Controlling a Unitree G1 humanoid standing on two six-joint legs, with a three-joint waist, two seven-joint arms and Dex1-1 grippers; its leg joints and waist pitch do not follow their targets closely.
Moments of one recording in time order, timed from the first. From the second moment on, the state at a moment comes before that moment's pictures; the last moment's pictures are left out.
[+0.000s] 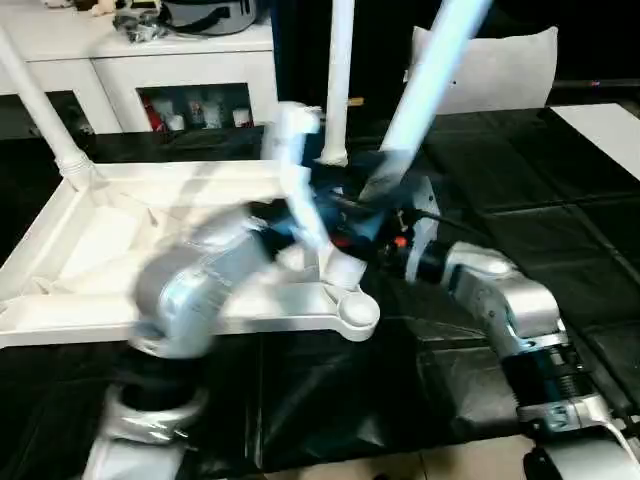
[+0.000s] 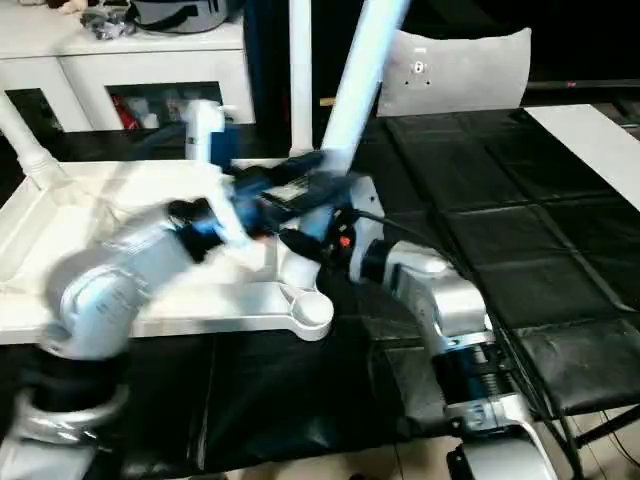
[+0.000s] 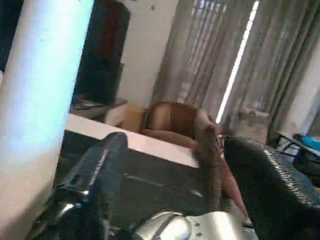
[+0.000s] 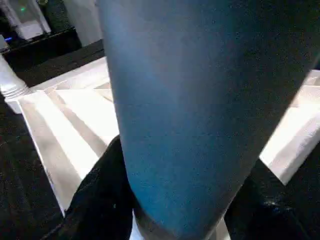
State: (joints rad) left arm -0.59 0.08 -0.05 -0.26 -0.72 0.78 -0.60; right arm -0.52 -0.21 0.09 0.25 0.32 0.48 0.71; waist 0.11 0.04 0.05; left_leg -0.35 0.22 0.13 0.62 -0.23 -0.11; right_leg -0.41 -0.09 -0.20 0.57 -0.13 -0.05
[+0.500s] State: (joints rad) left arm -0.48 0.44 -0.07 -0.19 -0.58 0.68 -0.83; right arm -0.46 -0.22 -0.01 0.15 0.30 0.54 0.49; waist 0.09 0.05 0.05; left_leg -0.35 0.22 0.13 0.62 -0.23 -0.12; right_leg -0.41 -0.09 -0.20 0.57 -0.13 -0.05
